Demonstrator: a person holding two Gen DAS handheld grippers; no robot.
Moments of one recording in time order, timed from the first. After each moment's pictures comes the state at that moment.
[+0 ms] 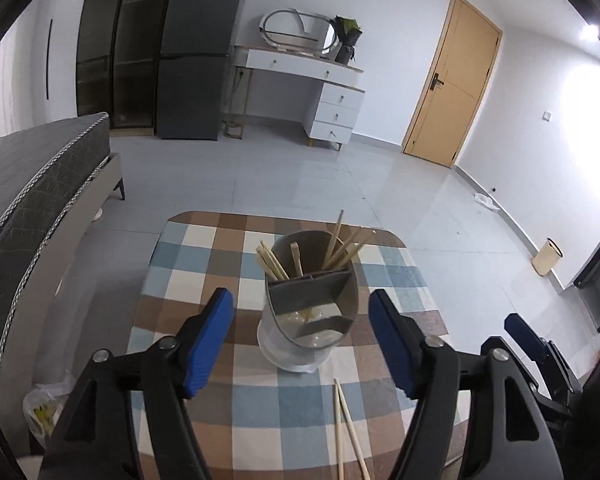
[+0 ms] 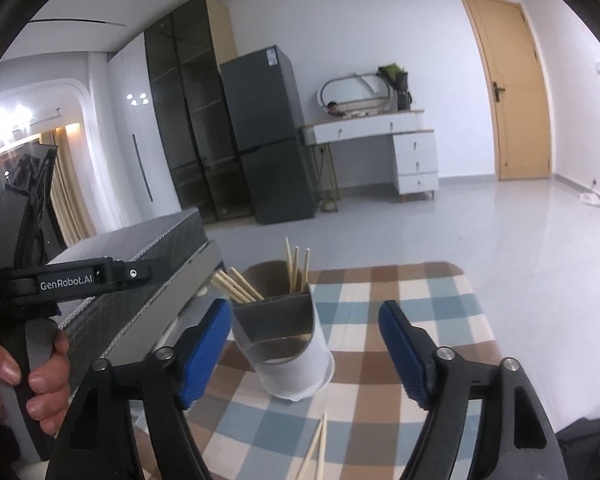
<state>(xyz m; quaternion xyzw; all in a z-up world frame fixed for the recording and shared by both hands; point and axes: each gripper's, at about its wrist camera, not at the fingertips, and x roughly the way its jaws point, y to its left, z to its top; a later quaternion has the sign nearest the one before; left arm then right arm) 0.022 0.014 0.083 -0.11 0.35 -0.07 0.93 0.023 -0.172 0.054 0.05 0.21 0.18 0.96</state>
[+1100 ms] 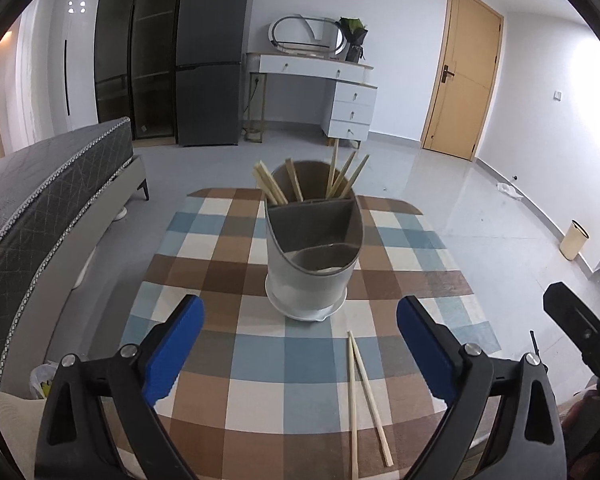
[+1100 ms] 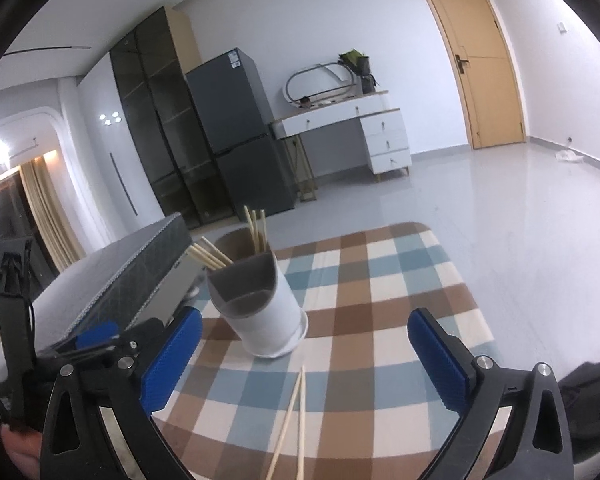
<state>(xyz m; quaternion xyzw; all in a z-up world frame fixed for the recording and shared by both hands) -0.006 -0.015 0.001 -0.06 0.33 -0.01 0.94 -0.012 -0.216 0.014 0.10 0.24 0.14 0.95</state>
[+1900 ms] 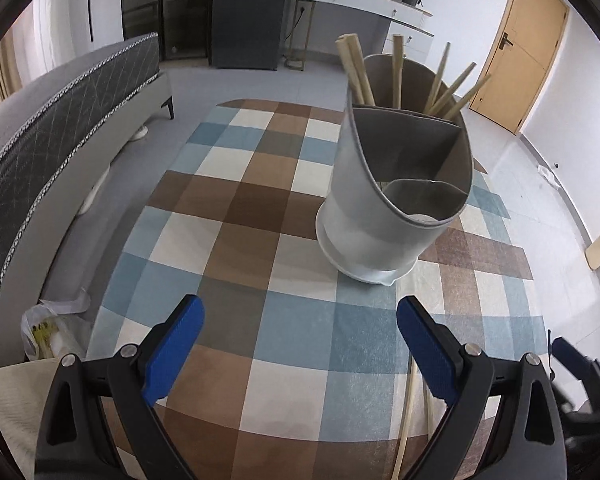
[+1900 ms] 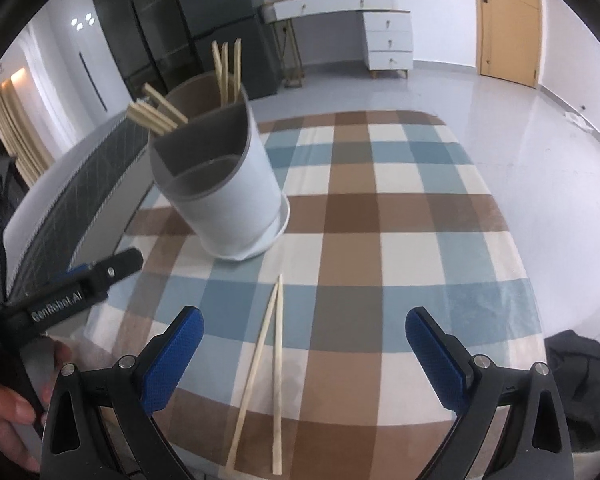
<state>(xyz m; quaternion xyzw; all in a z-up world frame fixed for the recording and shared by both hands) 0.038 0.018 -0.060 -0.11 0.45 0.04 0.89 0.047 -0.164 -0.065 0.02 0.44 0.13 0.89</state>
